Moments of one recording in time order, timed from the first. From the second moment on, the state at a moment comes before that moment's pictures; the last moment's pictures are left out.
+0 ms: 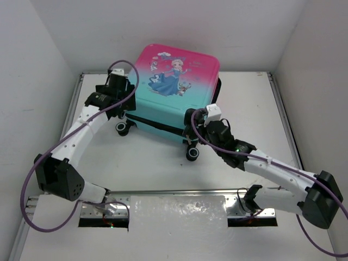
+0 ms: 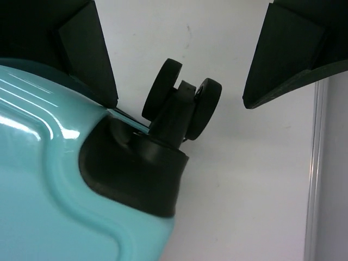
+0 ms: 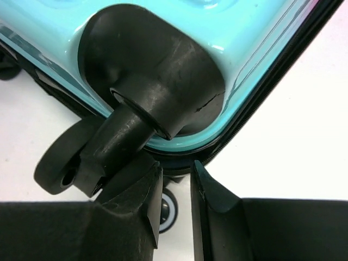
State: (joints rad) left arm -0.29 1.39 1.35 -0.75 -0.43 -0.24; right arm 0.80 1.10 0.67 -0.03 0.42 0.29
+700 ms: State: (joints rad) left arm -0.13 1.52 1.20 -0.67 0.16 -0.16; right arm 0.65 1.10 0.79 -0.21 0.36 0.22
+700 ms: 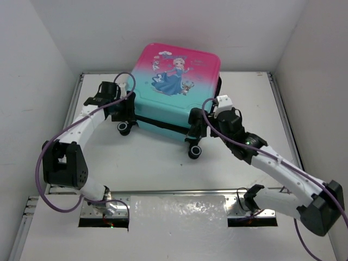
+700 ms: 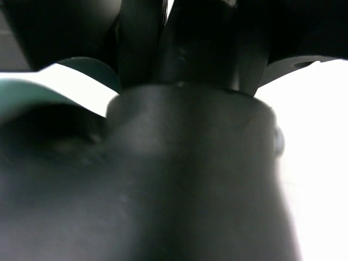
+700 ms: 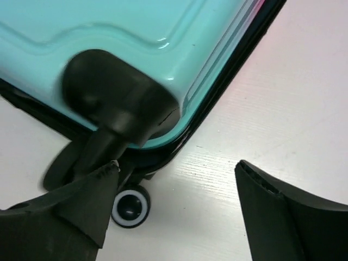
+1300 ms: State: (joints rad) left arm -0.16 1.50 1.10 -0.51 0.63 -0.35; right arm 0.92 1.04 0.53 -0.13 0.56 0.49
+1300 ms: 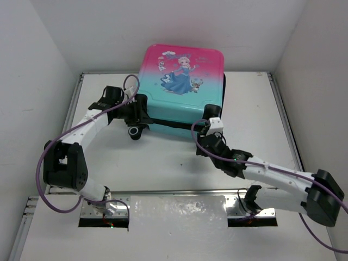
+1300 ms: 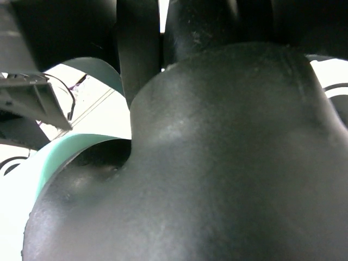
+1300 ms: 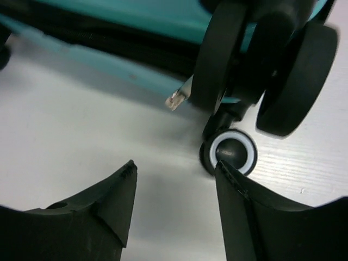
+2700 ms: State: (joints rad) left arm -0.20 1.50 1.10 -0.50 0.61 -0.37; right arm 0.80 1.40 0.65 0.01 0.87 0.67
